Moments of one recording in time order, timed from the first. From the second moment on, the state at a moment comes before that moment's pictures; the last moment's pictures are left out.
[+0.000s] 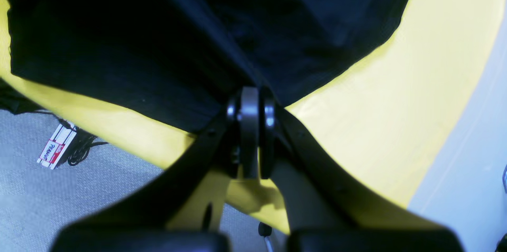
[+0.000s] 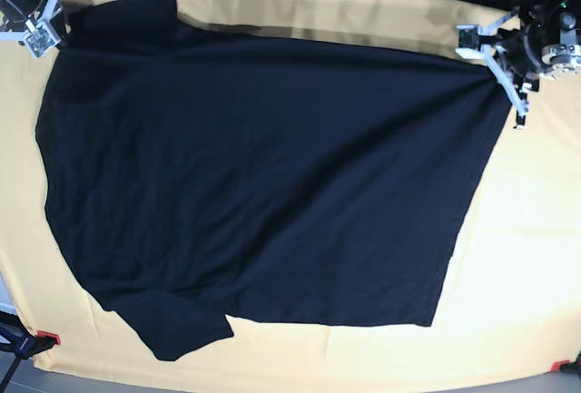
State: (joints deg) left arm 23.6 -81.7 19.8 134.4 -10.2 -32.0 53.7; right arm -54.3 26.5 39.4 128.4 21.3 38.6 -42.7
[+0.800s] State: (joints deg) left arm 27.6 -81.7 19.7 134.4 -0.2 -26.6 53.6; right arm -57.8 26.5 39.4 133.3 18.3 33.6 -43.6
